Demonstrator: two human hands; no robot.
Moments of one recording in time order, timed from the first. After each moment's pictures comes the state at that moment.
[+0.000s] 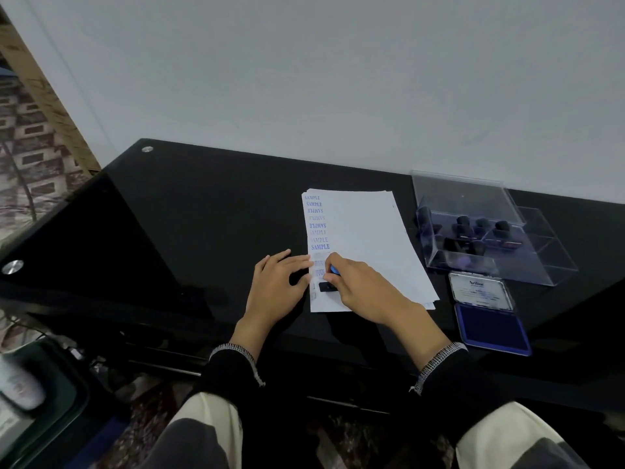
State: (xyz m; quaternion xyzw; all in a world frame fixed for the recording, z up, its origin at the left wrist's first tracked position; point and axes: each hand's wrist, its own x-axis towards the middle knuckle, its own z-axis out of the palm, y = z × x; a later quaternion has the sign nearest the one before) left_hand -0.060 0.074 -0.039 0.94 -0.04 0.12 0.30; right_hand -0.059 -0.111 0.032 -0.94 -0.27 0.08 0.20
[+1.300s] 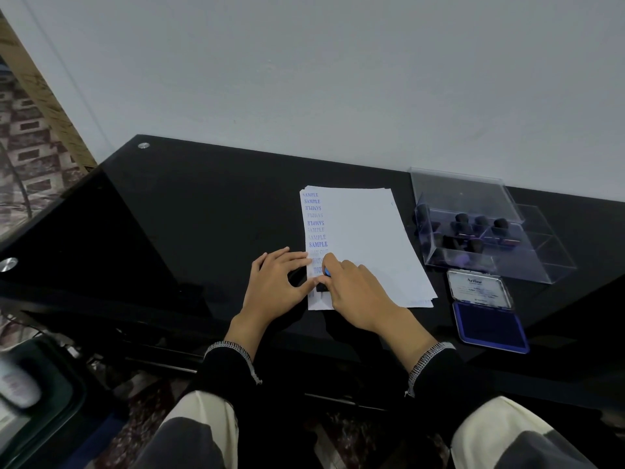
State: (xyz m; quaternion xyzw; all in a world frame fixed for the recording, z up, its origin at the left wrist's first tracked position) left_hand -0.061 0.074 -0.039 0.95 -0.06 0.12 0.29; right_hand -0.067 -0.102 0.023 -0.96 -0.27 0.02 0.13
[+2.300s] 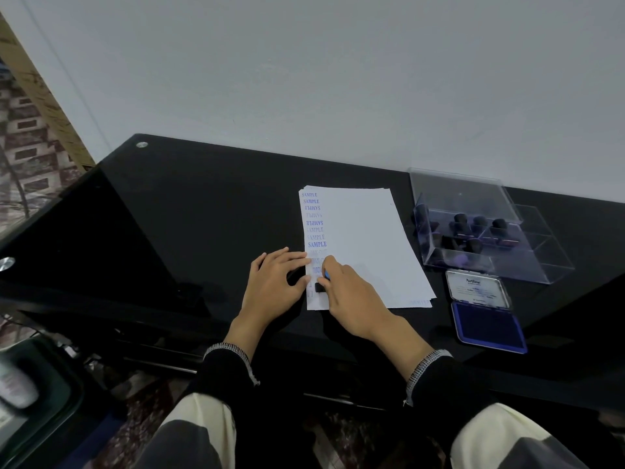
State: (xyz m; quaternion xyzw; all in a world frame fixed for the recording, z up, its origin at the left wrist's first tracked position) left_hand -0.062 0.074 -0.039 0.95 -0.05 0.12 0.28; right_hand -0.076 -0.101 0.015 -0.94 -0.25 0.03 0.23
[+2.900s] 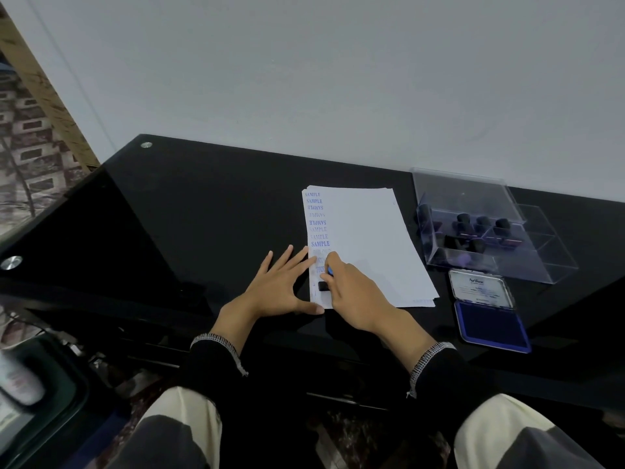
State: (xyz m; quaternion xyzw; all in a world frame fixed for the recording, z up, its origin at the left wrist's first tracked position) left_hand -0.057 0.088 -0.024 0.96 -0.16 -0.12 0.21; right_hand -0.069 -0.099 0.016 -0.94 -0.23 0.06 0.25
